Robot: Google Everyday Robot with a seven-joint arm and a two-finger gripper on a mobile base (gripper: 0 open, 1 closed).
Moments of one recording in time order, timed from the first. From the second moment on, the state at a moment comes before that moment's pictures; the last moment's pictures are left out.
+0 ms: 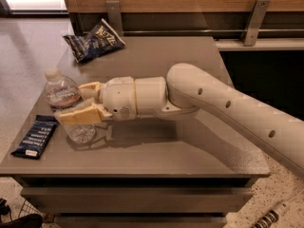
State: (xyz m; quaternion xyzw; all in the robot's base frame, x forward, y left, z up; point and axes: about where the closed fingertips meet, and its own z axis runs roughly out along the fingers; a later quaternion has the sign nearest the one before) arm 0.463 0.175 0.910 -0.53 0.49 0.49 0.49
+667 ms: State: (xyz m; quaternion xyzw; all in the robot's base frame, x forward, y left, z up) arm 0.459 0.179 0.911 -0.53 0.49 0.49 0.48
